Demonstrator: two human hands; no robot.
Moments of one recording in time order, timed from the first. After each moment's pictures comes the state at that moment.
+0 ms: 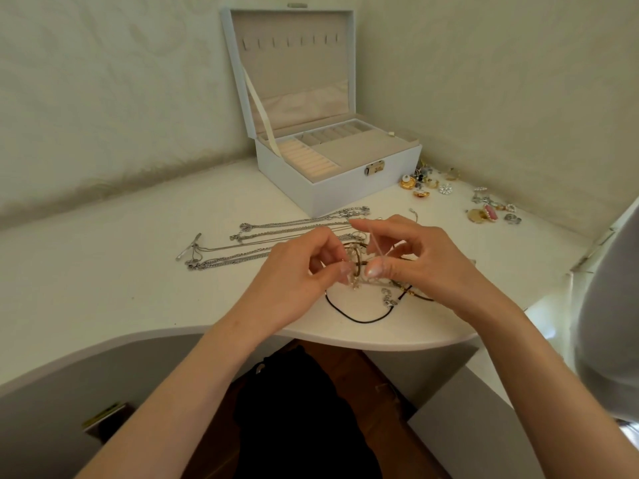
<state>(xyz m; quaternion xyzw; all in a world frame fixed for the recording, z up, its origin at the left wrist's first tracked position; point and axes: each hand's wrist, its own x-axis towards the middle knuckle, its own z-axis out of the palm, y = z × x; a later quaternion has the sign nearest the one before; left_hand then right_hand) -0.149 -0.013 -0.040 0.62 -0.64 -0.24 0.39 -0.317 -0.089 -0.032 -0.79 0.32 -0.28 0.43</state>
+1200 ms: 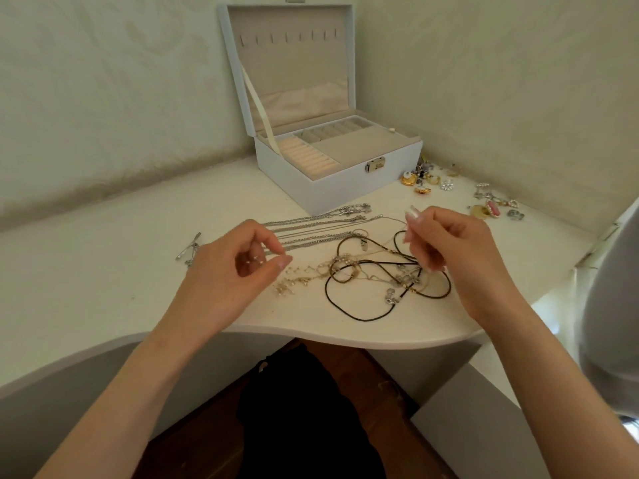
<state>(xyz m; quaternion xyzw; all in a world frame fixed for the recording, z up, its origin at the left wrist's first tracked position) -0.105 0.017 -0.043 0.66 -0.57 -0.17 0.46 -0.329 -0.093 -0.038 -0.66 0.36 -0.43 0.49</state>
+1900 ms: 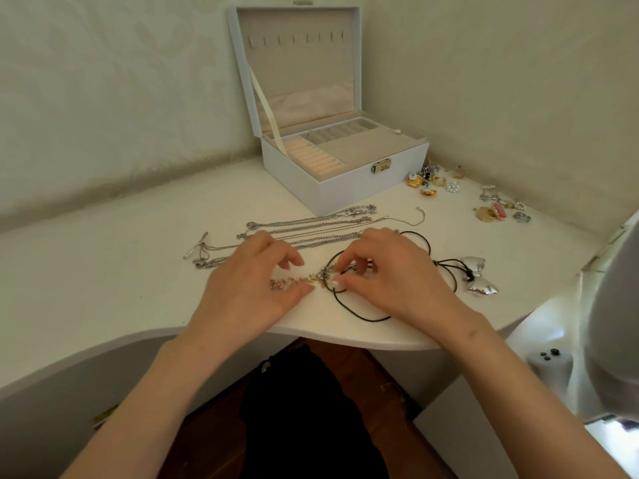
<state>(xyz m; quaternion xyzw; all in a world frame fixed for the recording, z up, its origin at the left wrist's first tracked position) -0.111 0.013 -0.057 0.73 -0.63 -0.05 0.27 -0.283 -0.082 -0.052 -0.90 0.35 -0.21 0.13</state>
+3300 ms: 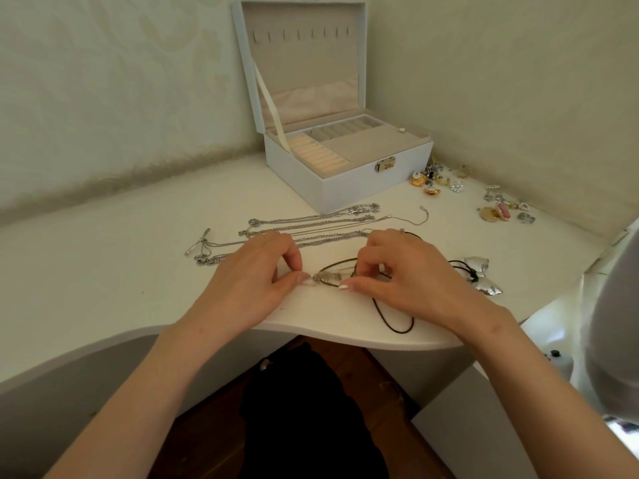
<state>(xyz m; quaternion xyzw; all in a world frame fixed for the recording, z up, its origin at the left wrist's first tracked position) -0.102 0.001 -0.056 0.70 -0.66 -0.08 0.26 -0.295 -0.089 -0.049 -0.93 0.31 -0.16 0.14</state>
